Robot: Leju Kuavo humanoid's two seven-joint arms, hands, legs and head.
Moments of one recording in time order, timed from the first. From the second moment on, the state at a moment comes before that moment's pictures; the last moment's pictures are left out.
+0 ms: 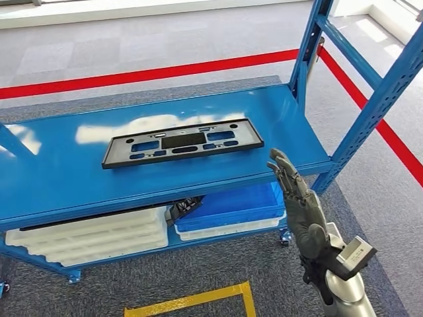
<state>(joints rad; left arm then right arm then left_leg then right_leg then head) -0.10 -0.22 1.36 -0.23 -0.82 -0.21 -0.15 0.02 -0.14 0.17 -1.93 0.08 0.28 -0.45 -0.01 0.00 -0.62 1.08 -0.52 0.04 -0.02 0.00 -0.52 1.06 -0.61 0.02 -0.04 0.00</state>
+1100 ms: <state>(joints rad) -0.10 -0.22 1.36 -0.23 -0.82 -0.21 -0.16 0.03 -0.13 0.17 -1.95 0.06 0.28 -0.45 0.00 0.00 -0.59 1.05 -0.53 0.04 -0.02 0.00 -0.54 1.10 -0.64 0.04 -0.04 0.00</state>
